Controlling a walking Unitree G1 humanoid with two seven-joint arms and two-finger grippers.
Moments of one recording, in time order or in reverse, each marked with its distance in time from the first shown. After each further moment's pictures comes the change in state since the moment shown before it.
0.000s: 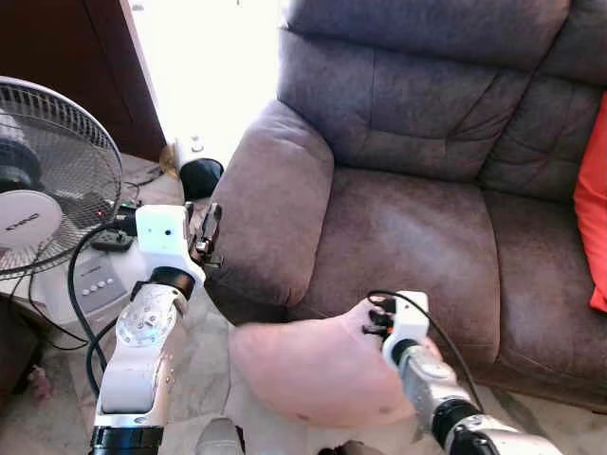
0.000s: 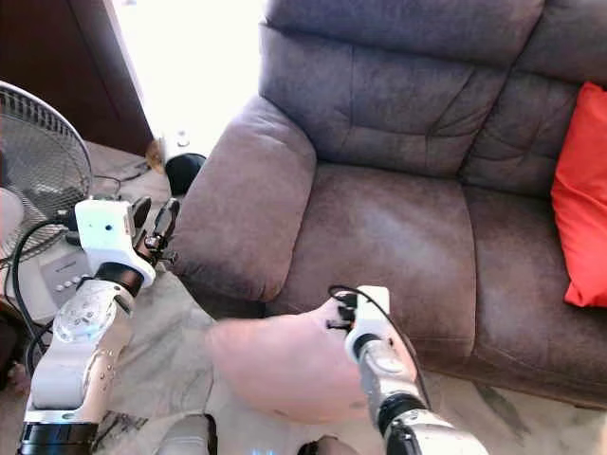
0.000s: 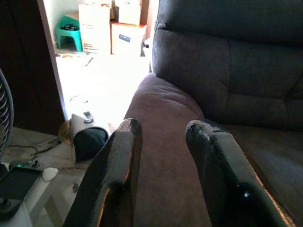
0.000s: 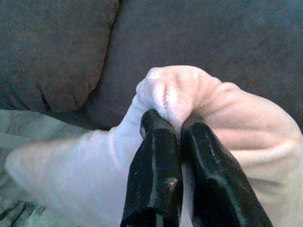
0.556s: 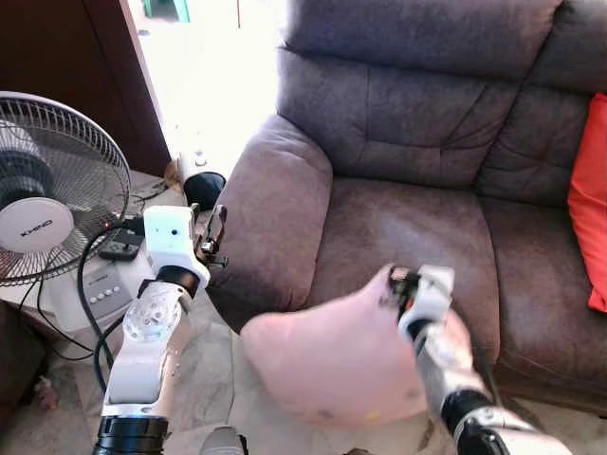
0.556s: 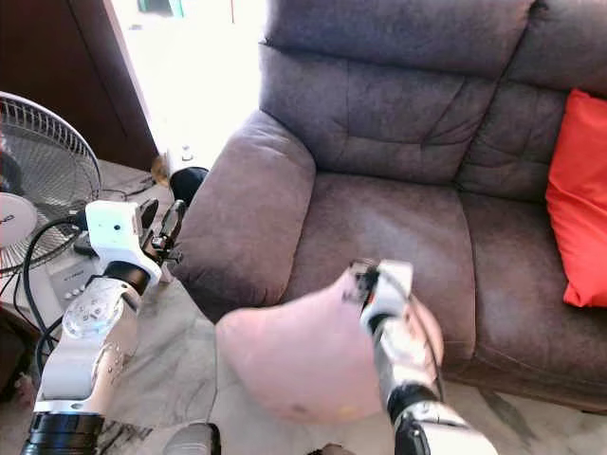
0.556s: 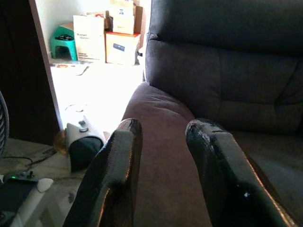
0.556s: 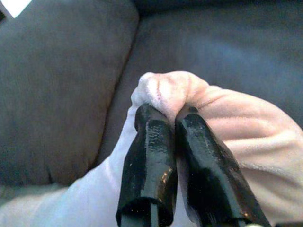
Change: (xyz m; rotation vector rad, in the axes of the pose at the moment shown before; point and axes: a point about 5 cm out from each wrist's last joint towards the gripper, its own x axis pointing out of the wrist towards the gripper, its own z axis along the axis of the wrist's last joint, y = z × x) left arm 0.008 -0.004 -0.006 -0.023 -0.002 -0.023; right arm 0.001 -0.012 0.055 0.012 -0.276 -0.024
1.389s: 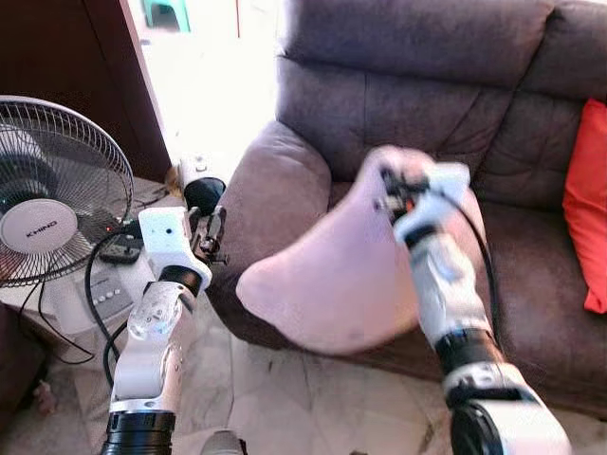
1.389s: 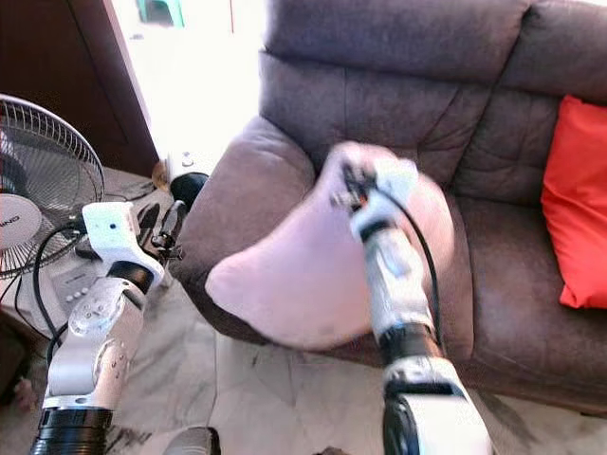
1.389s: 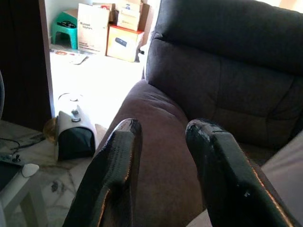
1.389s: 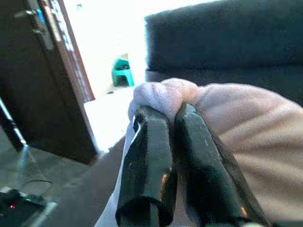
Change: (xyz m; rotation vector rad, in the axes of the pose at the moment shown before) left arm 0.003 0.003 -0.005 -0.116 0.018 0.043; right arm 0.014 0.060 0.136 -0.043 -0.462 0.256
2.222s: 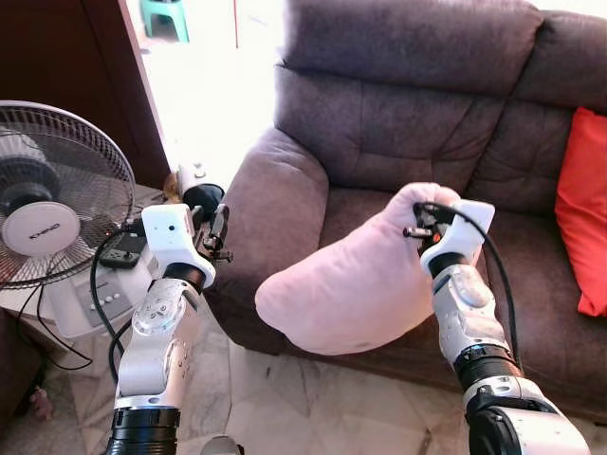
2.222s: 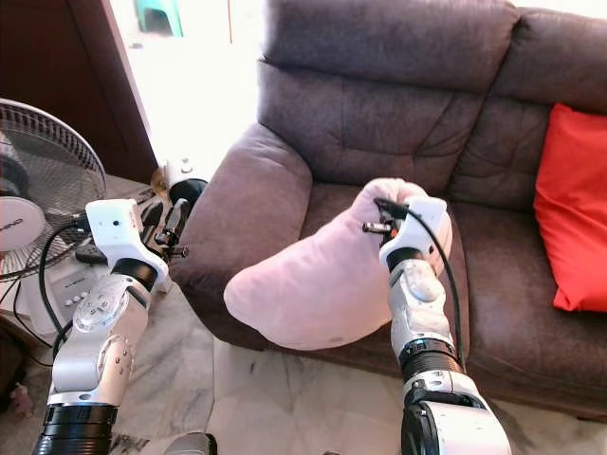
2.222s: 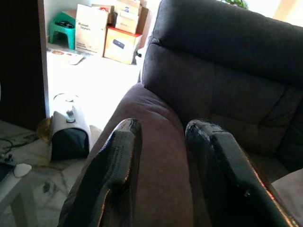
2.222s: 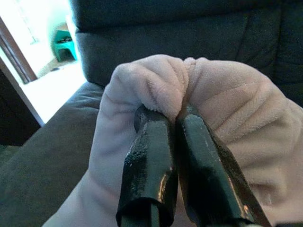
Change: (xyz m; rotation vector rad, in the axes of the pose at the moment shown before) left arm 0.003 -0.004 -0.001 -0.039 0.022 0.004; right arm -0.040 -0.053 -0.050 0.005 0.218 -0.277
